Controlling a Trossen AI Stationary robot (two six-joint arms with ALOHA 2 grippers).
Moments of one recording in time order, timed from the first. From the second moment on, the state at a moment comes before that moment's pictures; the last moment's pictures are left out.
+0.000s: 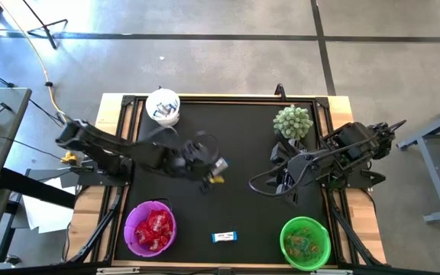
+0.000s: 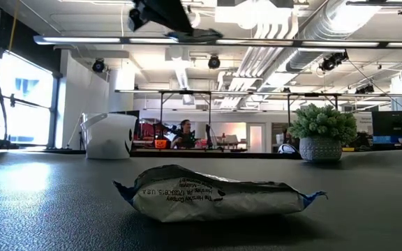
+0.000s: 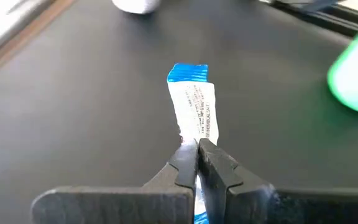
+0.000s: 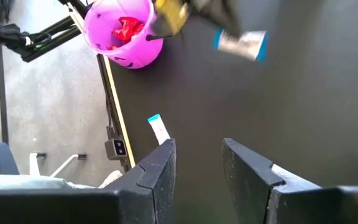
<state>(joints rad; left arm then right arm) -0.27 1.54 1.30 -0.58 -0.45 -0.54 0.48 1.69 2.32 -1.57 0.24 0.82</state>
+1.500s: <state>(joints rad) 0.46 1.21 1.30 -0.98 -0.70 -0.41 0.32 1.69 2.32 -1.57 0.41 0.69</state>
